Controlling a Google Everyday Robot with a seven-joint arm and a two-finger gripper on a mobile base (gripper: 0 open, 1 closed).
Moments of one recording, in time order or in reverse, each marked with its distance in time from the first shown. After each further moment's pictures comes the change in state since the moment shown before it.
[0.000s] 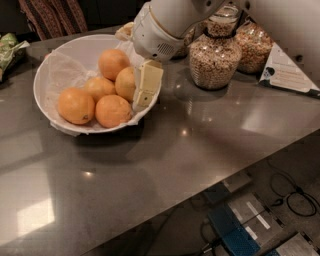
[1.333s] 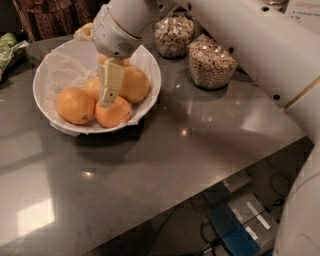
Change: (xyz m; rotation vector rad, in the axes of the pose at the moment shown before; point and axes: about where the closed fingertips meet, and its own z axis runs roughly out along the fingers) arm -0.057 -0.032 0.061 -0.073 -0.134 -0.133
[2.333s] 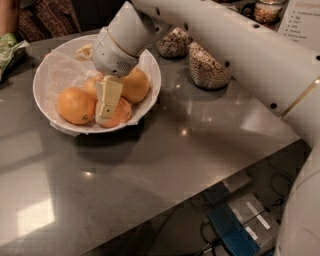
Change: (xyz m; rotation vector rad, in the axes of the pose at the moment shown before) arm 0.004 0.024 0.033 -0.063 -0.067 0.061
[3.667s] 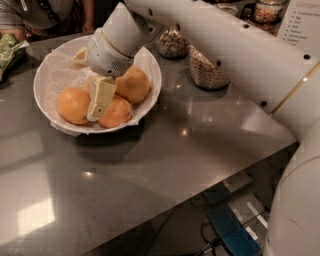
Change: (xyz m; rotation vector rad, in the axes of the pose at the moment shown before) arm -0.003 -0.005 0.010 -0.018 0.000 -0.010
